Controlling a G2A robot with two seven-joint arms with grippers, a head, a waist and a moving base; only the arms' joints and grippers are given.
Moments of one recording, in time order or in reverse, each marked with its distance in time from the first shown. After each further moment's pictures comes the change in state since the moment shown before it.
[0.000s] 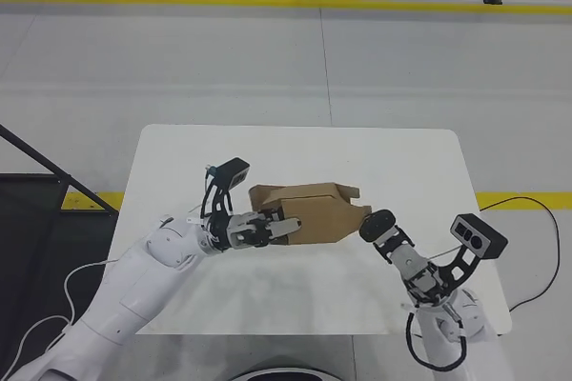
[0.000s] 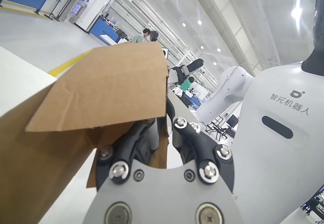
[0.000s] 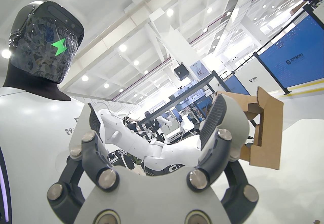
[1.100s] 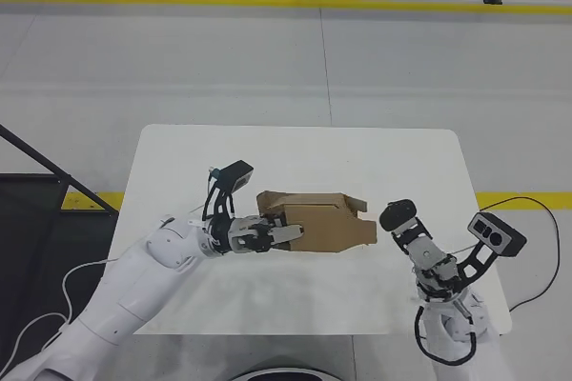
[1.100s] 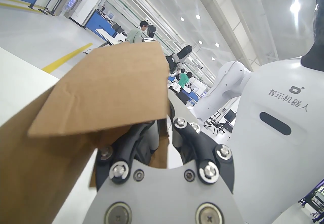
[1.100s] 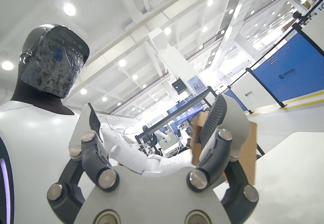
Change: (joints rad) left arm -0.011 0.024 0.031 -0.024 -0.009 0.000 0.000; right arm -0.014 -0.021 0.047 0.024 0.034 0.000 -0.081
